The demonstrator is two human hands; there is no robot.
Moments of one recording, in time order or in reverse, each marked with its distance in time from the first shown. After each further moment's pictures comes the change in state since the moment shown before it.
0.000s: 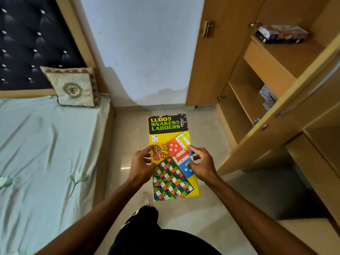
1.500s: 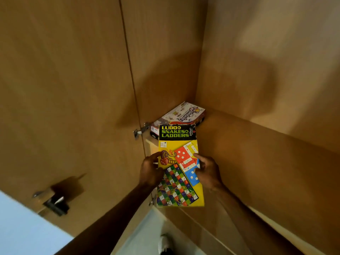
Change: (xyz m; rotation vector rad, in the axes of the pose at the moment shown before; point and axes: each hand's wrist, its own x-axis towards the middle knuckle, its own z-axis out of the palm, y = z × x) left_hand 0.839 0.493 0.512 0.000 -0.621 0.530; right_hand 0.781 0.051 -0.514 0.239 0.827 0.226
